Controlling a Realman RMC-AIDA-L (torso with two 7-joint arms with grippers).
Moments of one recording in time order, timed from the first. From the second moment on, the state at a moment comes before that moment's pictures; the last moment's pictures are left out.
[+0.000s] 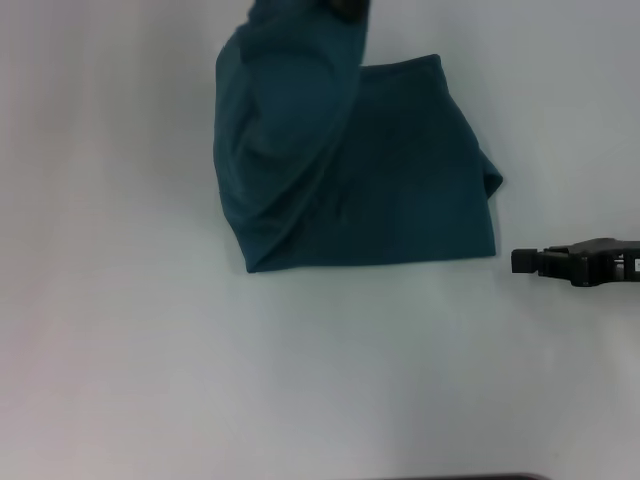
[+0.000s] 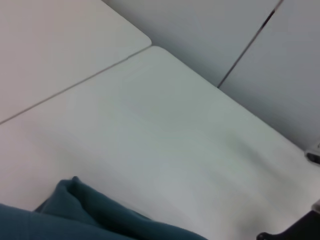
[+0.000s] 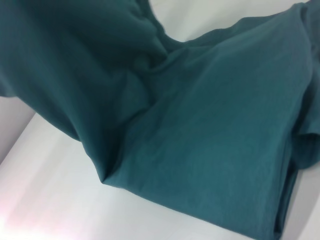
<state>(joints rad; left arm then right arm) -1.01 -2.07 -2.16 -1.19 -0.83 1.71 -2.59 0.30 2.00 -0.90 -0.72 -2.00 -1.51 1.93</state>
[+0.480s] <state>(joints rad) -1.11 -2.14 -2.01 -1.05 -0.79 1.53 -2.58 0.31 2.00 -0.90 -0.71 -2.00 -1.51 1.93</state>
